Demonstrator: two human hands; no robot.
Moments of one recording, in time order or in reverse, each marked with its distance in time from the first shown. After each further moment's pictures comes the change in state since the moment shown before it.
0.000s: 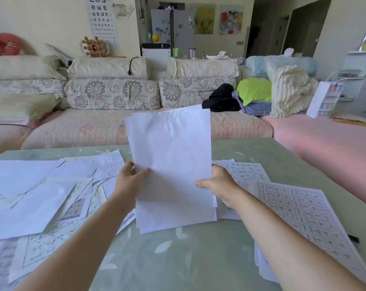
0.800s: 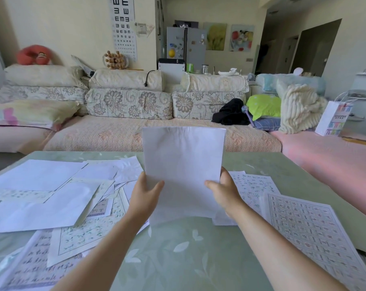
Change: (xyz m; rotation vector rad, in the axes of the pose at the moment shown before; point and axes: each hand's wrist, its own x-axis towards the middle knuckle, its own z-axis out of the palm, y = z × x) left_hand -0.038 0.000 -0.026 0.265 0.061 0.223; right_hand -0.031 -0.030 0.039 0.040 0.183 -0.111
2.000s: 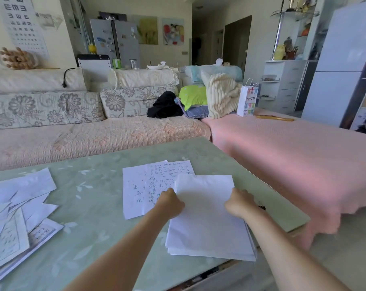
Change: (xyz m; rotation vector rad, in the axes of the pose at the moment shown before) left_hand -0.086 0.031 0.296 0.778 -0.659 -0.101; right_hand -0.074 0.091 -0.281 -0.940 0.094 0.596
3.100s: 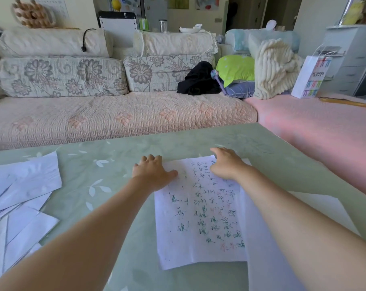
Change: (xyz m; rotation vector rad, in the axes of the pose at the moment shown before) left_hand 0.206 -0.140 -0.109 0.468 0.227 -0.014; right_hand 0.208 -0.233 0.069 -0.070 -0.010 -0.478
